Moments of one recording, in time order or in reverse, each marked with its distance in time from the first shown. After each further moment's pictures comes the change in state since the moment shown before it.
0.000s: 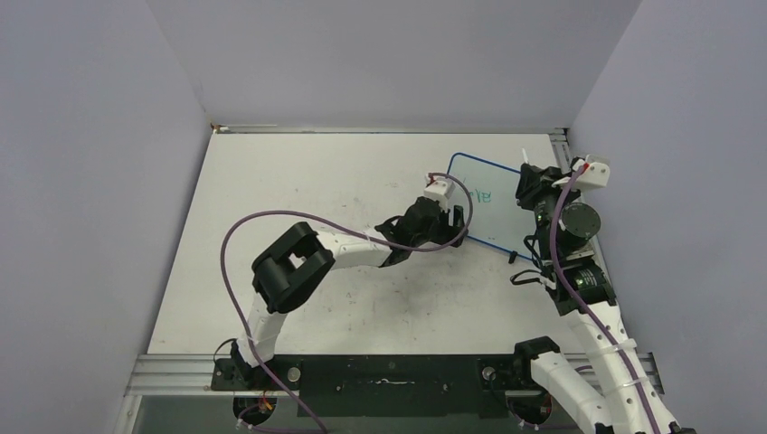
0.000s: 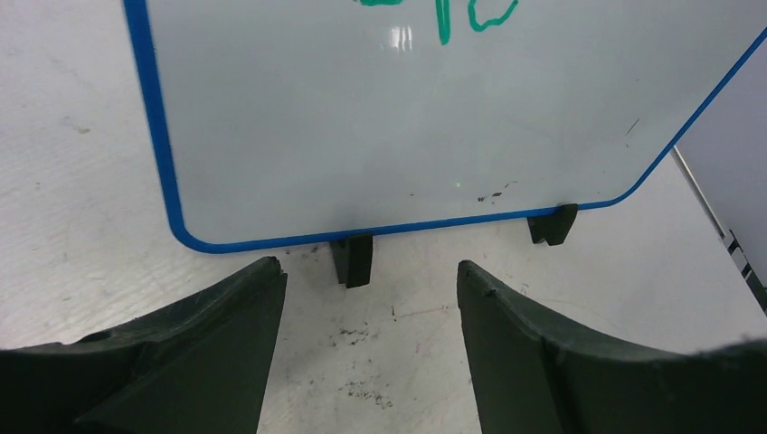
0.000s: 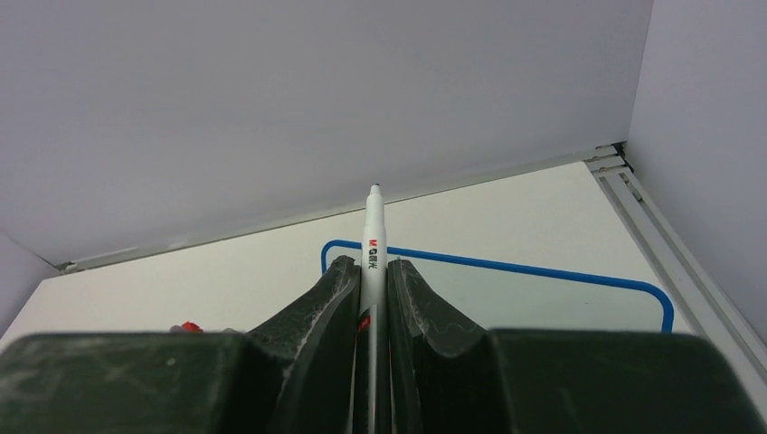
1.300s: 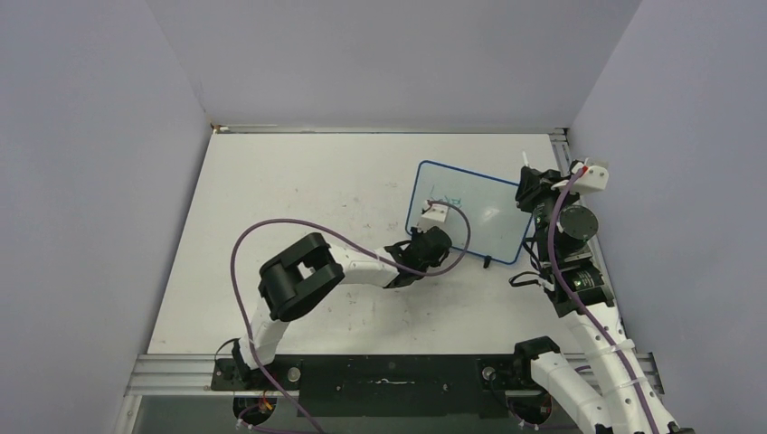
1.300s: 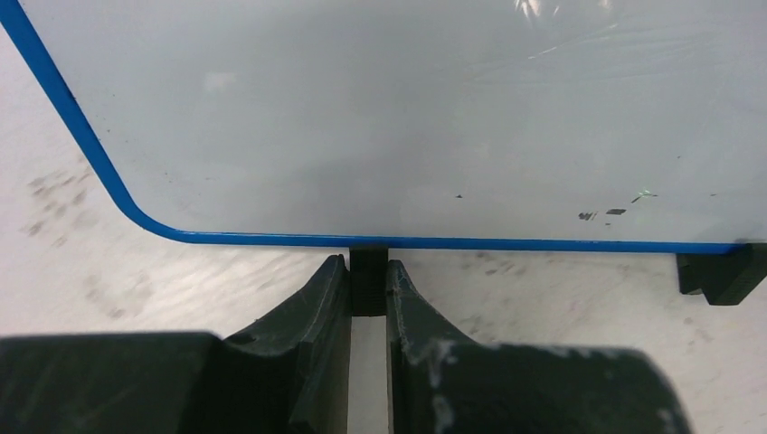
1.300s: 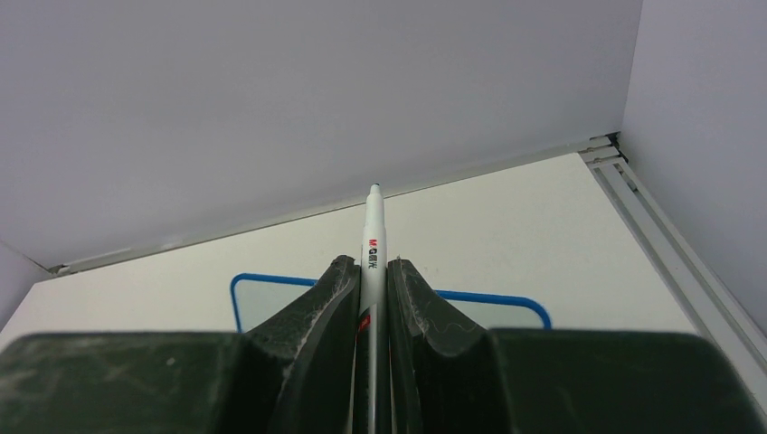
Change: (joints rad) left arm -0.124 0.072 -0.004 -0.153 -0.409 0.021; right arm 0.000 -0.019 -0.029 0.015 0.020 0.011
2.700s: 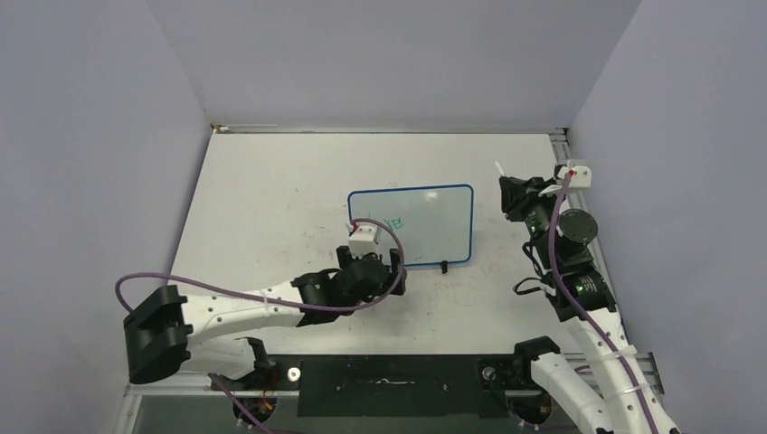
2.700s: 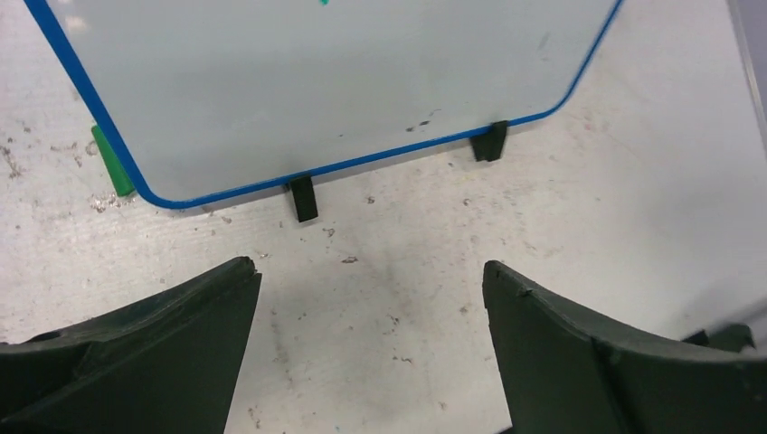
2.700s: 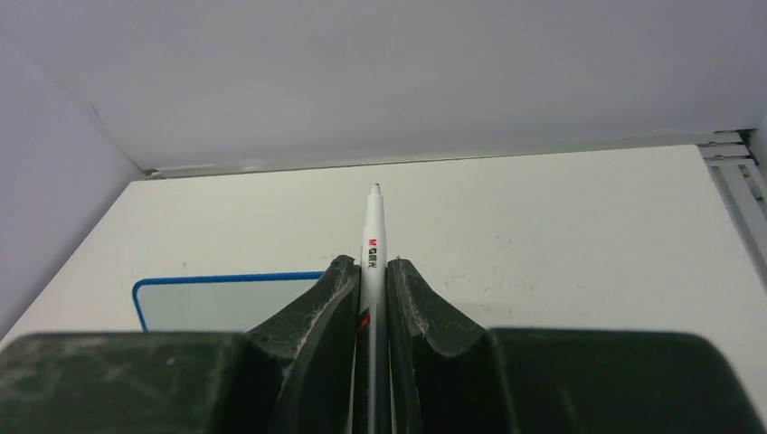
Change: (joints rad) left arm -0.116 -0.809 -0.560 -0.320 -0.089 -0.349; right arm 0.011 -0.027 -0.007 -0.068 -0.214 -0.002
